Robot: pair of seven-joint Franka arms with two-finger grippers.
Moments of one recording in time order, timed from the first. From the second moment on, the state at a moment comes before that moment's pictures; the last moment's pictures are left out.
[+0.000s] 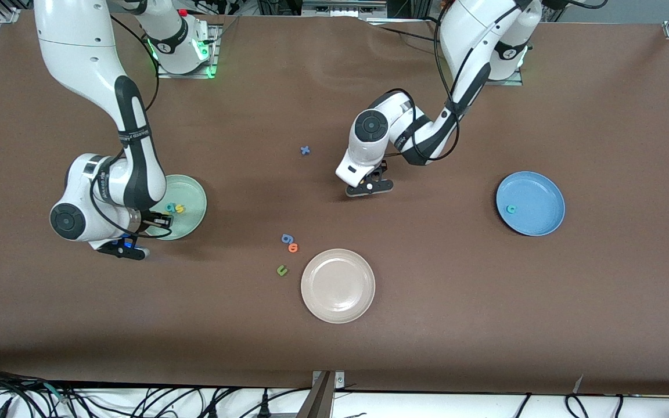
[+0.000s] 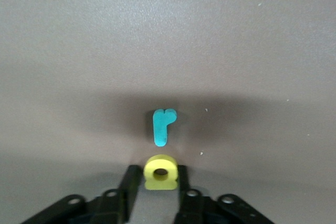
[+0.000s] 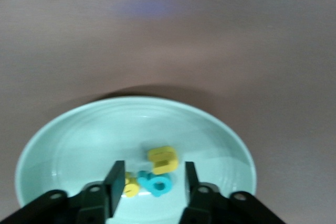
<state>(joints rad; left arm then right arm) -0.50 0.65 -0.29 -1.86 0.13 2.44 -1.02 0.46 0.67 -0.44 -1.73 0.32 2.02 0.04</state>
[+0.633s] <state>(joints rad) -0.37 0.55 -0.22 -1.90 0.15 2.33 -0.61 0.53 0.57 -0.47 -1.44 0.33 1.66 0.15</state>
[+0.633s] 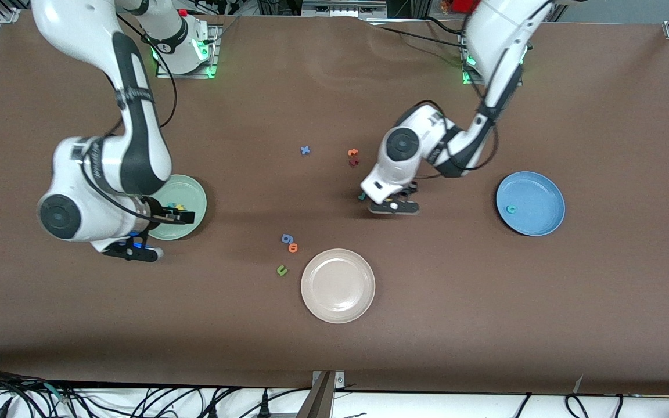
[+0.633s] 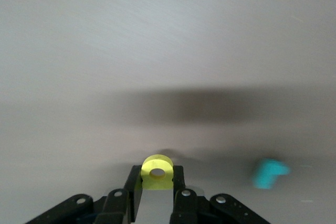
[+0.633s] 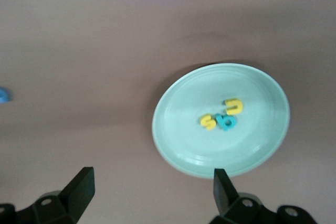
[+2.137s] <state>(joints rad) 0.28 0.39 -0.21 -2.16 0.15 2.43 0.54 0.04 0.06 0.03 -1.60 -0.02 1.65 0.10</state>
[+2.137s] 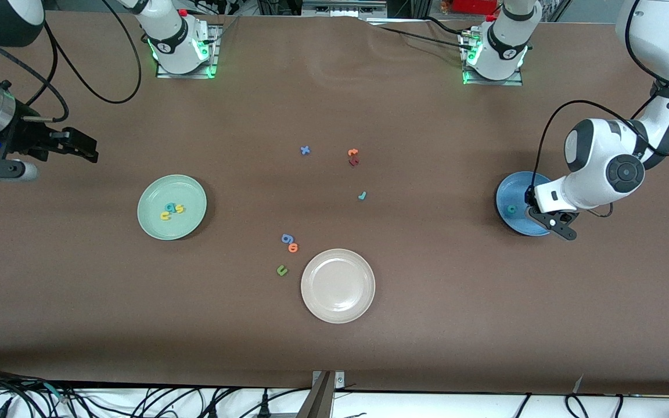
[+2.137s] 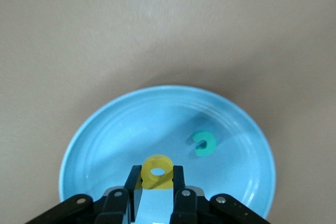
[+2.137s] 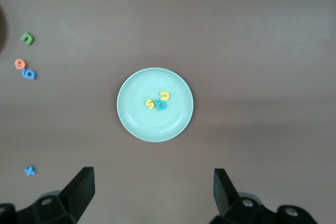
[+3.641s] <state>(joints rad) -0.17 0.48 -0.42 -1.99 0.15 2.40 -0.56 -0.02 -0.02 0.05 -1.71 -0.02 1.74 0.11</state>
